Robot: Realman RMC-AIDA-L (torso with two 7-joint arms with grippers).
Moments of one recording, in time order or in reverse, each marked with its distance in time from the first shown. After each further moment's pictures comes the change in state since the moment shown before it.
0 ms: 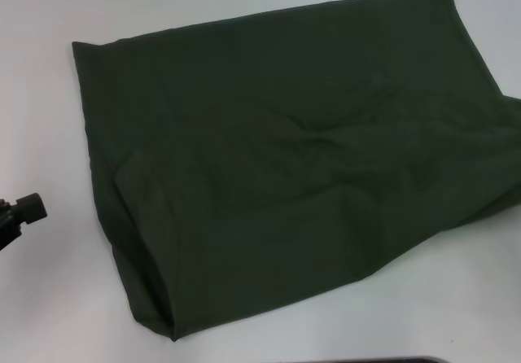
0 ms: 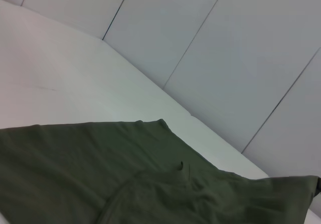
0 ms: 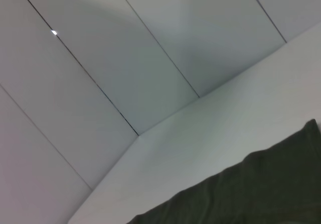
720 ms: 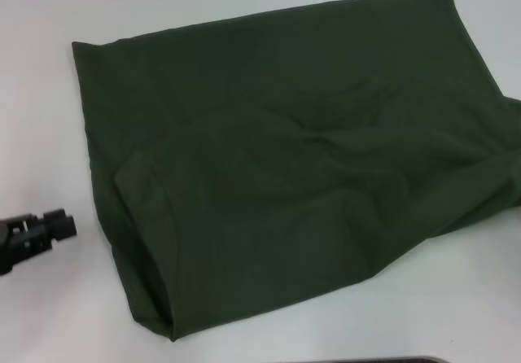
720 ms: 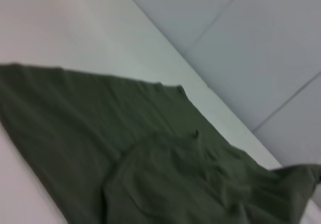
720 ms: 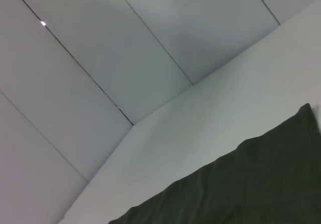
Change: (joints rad) left arm -0.042 0.009 0.030 -0.035 0.113 -0.066 -0.144; right arm 0.037 -0.009 0.000 0.015 -0.036 0.049 0.039
